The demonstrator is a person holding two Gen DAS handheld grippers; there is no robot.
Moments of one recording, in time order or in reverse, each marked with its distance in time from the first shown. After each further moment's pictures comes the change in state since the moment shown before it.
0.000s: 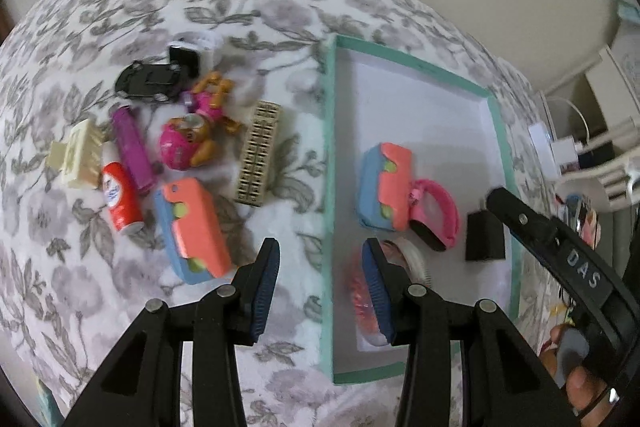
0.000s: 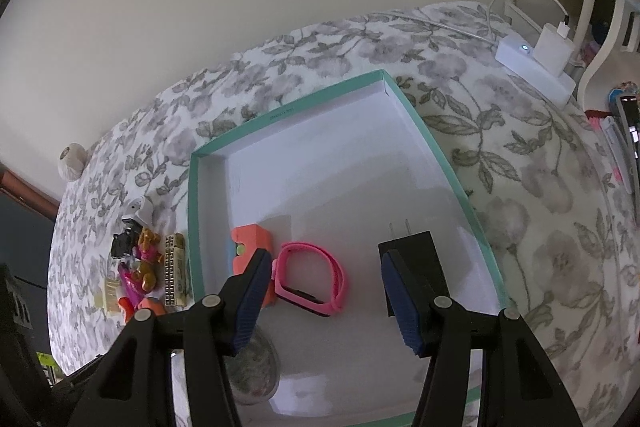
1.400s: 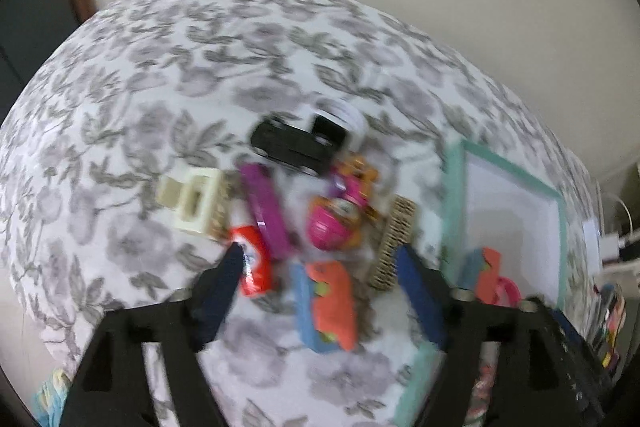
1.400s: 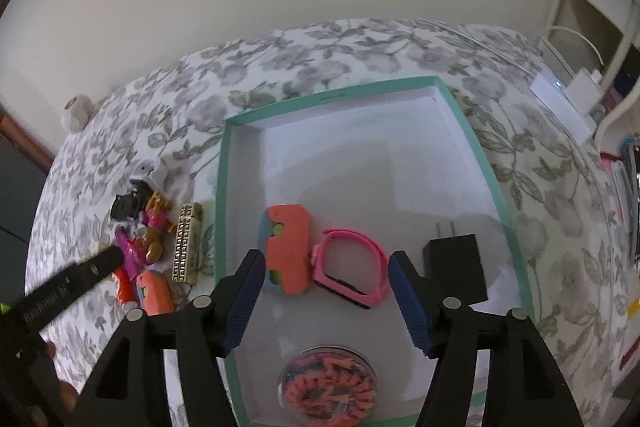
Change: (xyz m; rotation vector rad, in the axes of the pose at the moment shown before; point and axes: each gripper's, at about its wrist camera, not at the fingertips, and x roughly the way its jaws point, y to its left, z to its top) left arm -0.032 0.081 0.033 -0.230 -0.183 0.203; right arm 0.007 0.050 -0.014 -0.177 0.012 -0.038
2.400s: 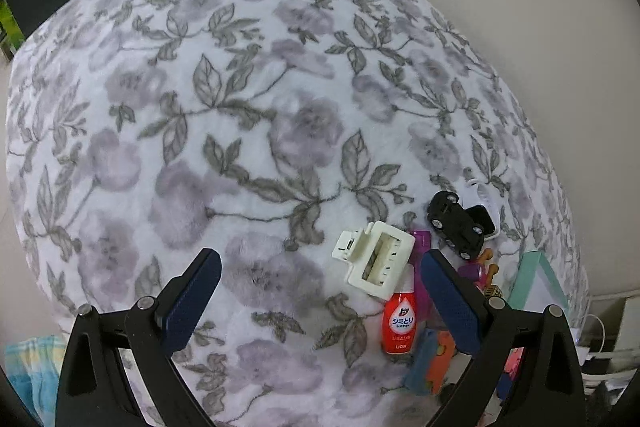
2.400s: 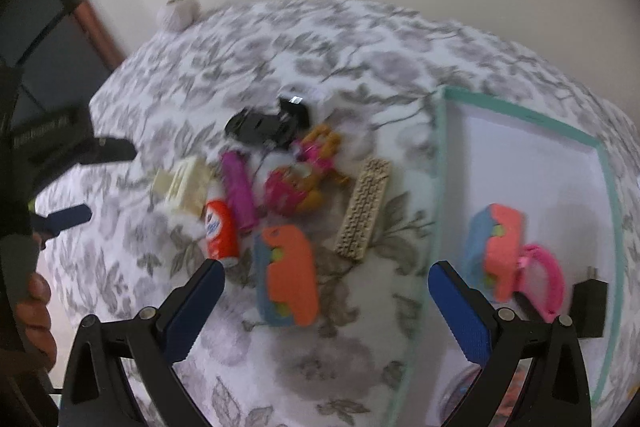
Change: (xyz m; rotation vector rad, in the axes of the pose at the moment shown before) left arm 0.008 0.144 0.023 -0.379 0.054 0.002; right arm 0.035 0.143 -0.038 -0.373 0.058 0.157
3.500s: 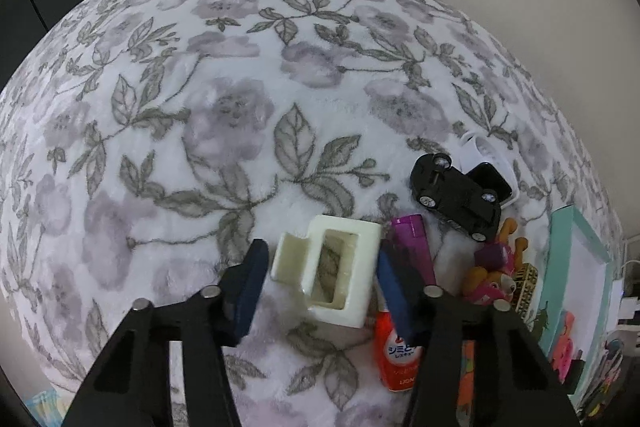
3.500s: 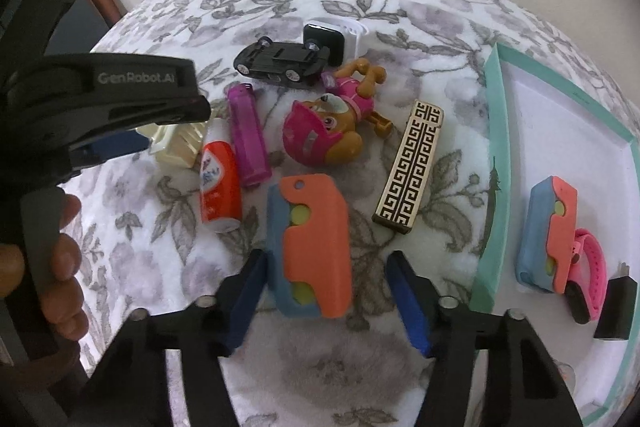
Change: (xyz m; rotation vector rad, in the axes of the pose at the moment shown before) left arm 0.047 -0.048 -0.010 0.212 -0.021 0.038; right arm 0.047 0.019 -0.019 -0.059 0.098 -0.004
